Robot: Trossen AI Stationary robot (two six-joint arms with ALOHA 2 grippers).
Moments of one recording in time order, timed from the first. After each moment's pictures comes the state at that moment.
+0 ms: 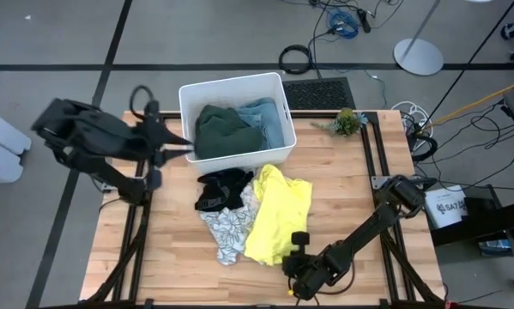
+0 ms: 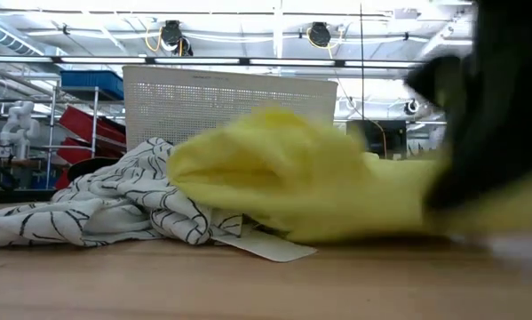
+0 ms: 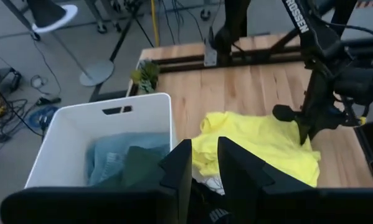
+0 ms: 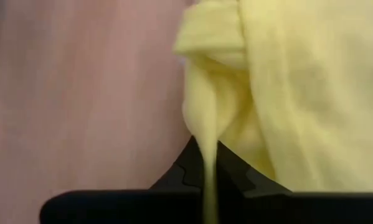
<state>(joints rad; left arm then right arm) -0.33 1.44 2.35 -1.51 -0.46 -0.10 0.73 2.00 1.23 -0.39 0.51 0.61</state>
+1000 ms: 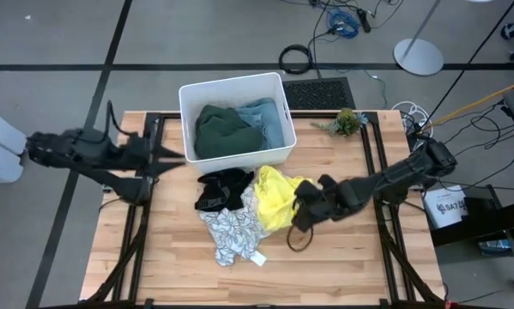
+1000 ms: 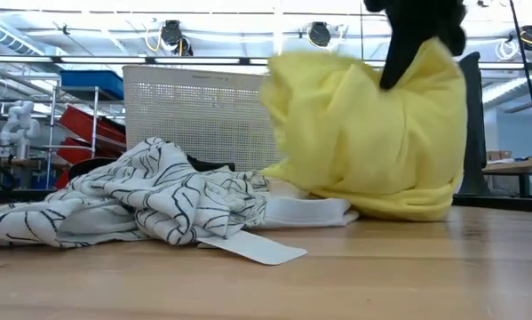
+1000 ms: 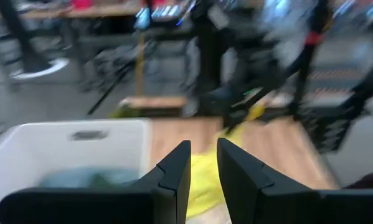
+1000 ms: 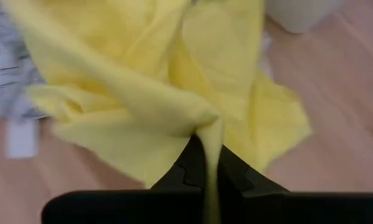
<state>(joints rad) -0.30 0.80 1.25 -0.68 -0.36 -0.03 0.39 1.53 1.25 -0.98 0.42 0.99</state>
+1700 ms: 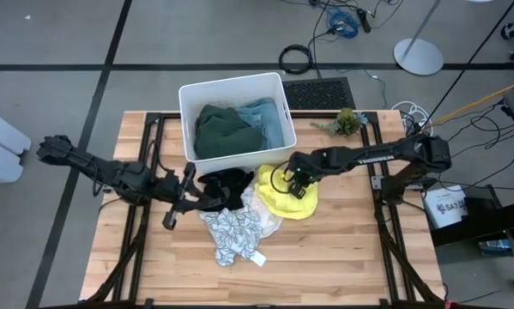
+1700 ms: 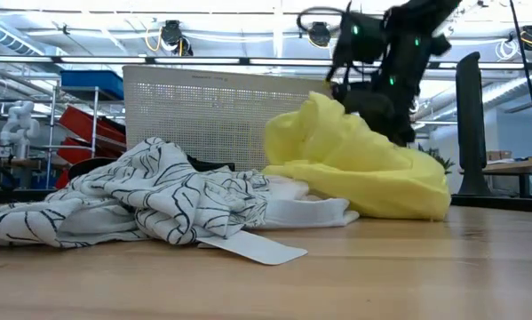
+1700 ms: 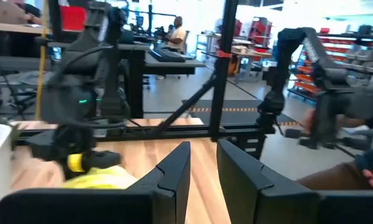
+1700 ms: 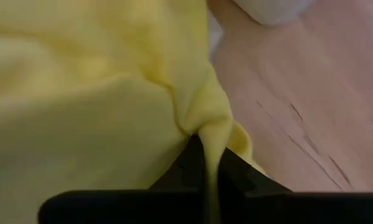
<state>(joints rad) -0.35 0.76 0.61 0.16 -0.07 -0.07 -0.12 1.53 0.93 -0.57 0.10 0.49</state>
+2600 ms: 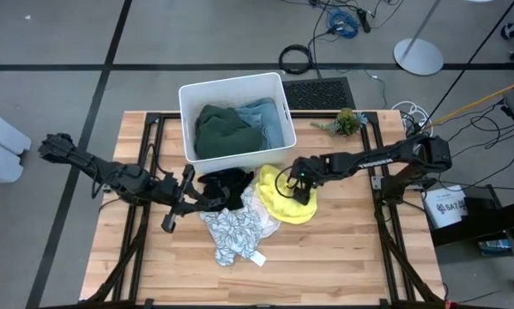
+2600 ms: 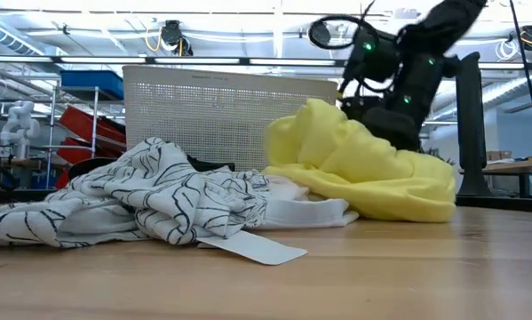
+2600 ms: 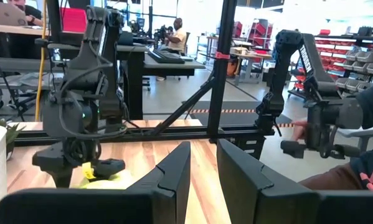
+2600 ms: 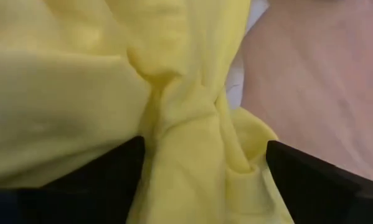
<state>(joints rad) -0.41 0.77 0.61 0.18 -0.13 -0.07 -0.12 1.53 0.78 -0.39 0.03 0.36</state>
